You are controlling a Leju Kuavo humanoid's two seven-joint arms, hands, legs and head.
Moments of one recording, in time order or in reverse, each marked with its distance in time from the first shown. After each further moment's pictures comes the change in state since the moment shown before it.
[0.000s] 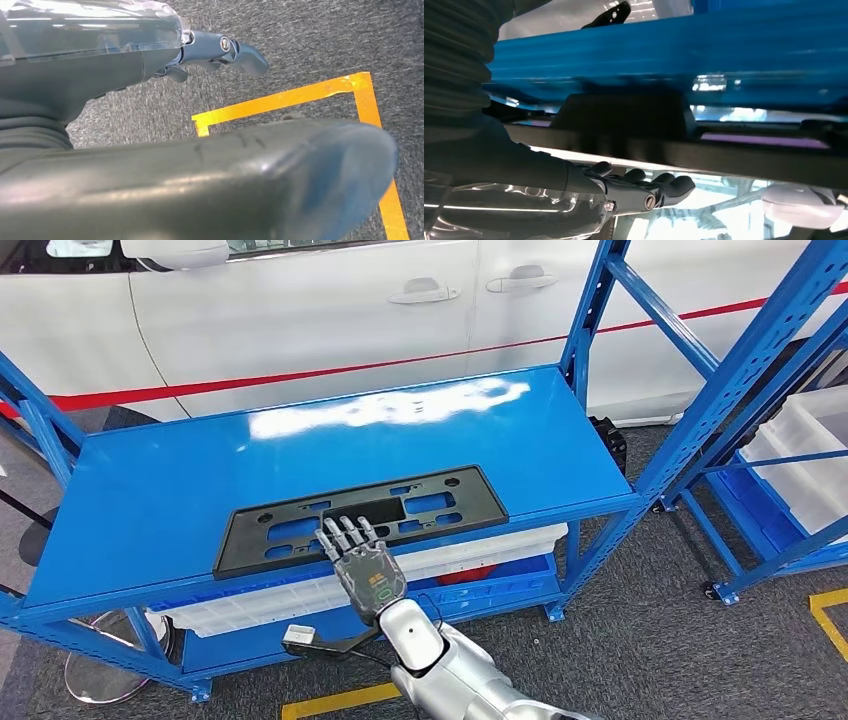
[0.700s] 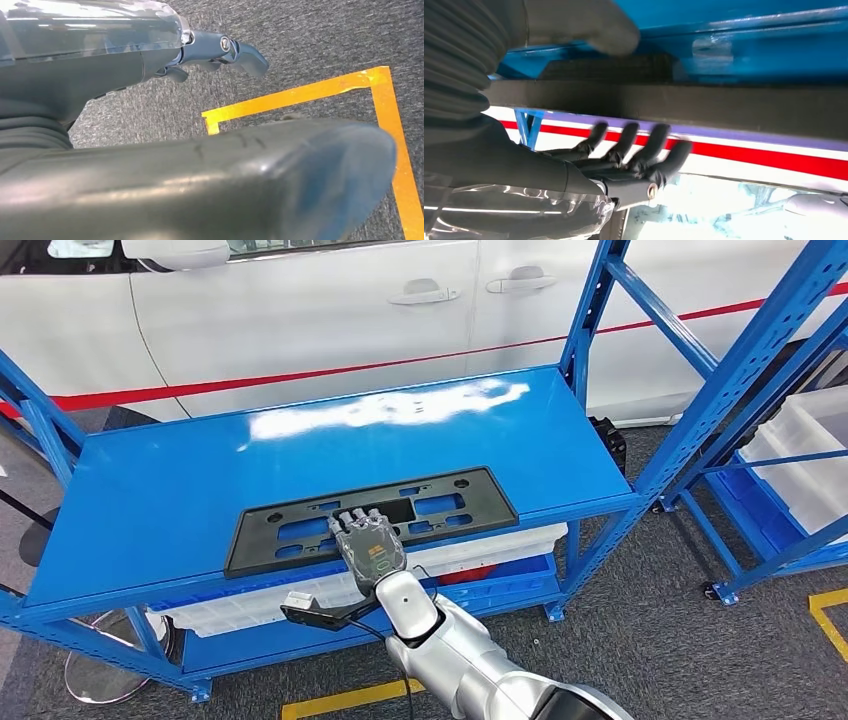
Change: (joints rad) left arm -0.009 -0.004 0.003 0.000 -0.027 -0.003 0.063; right arm -0.102 0.019 -0.024 0.042 -0.025 0.068 0.038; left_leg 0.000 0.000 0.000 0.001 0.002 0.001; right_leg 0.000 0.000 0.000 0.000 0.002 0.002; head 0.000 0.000
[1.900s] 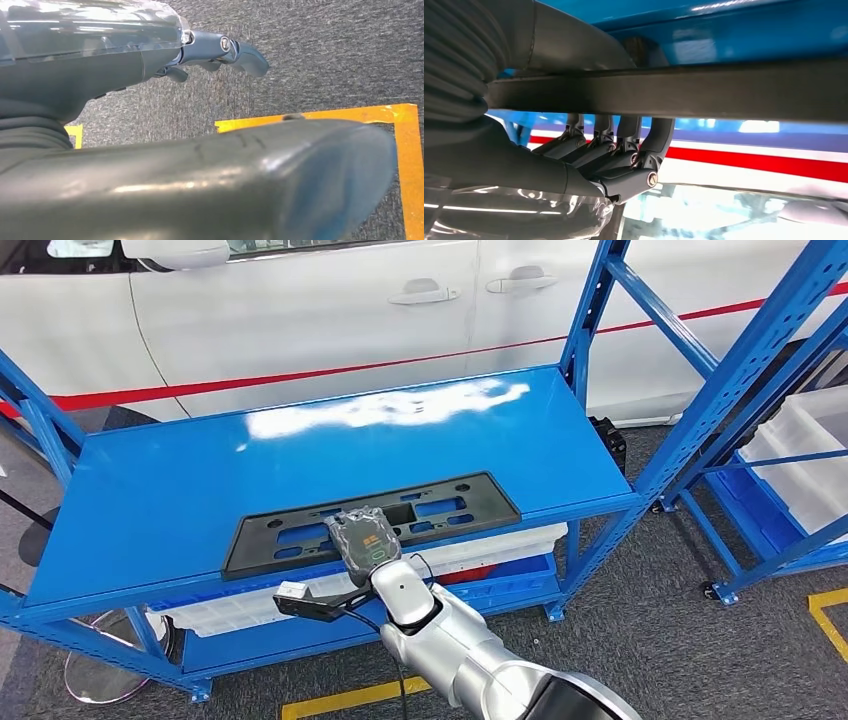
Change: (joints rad) left arm -0.018 -0.079 0.055 0.002 0.033 0.218 0.060; right arm -0.044 0.002 0.064 0.004 -0.140 0.087 -0.015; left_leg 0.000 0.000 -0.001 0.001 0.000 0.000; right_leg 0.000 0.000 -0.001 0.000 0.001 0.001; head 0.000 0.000
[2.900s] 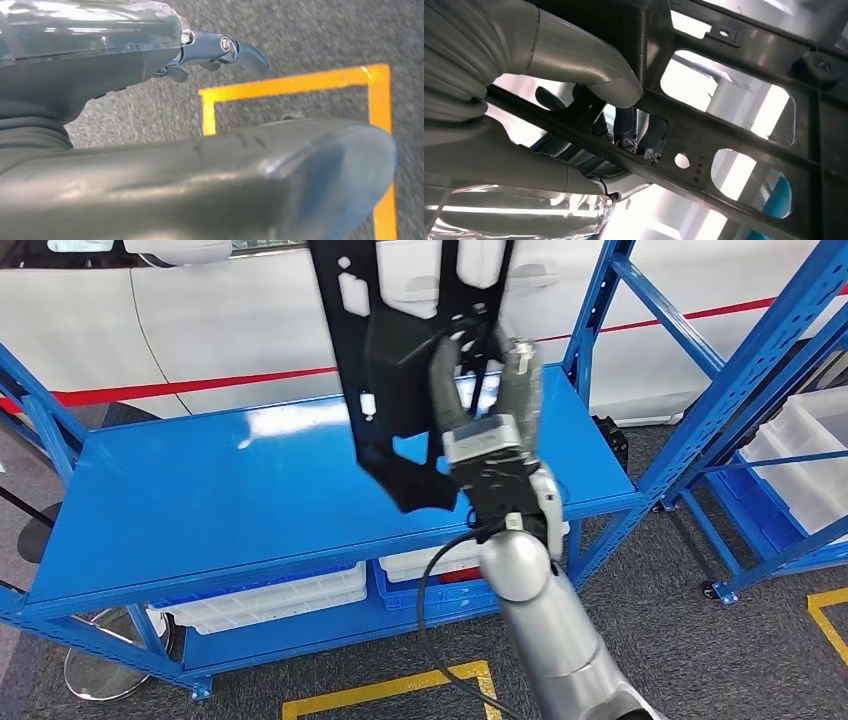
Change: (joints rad) left arm 0.006 -0.007 0.041 0.001 0.001 -0.169 -0.096; right arm 0.128 -0.187 -0.301 -1.228 -0.838 -0.015 -0.347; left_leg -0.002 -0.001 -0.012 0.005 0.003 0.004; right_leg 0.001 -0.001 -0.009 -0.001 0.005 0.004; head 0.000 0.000
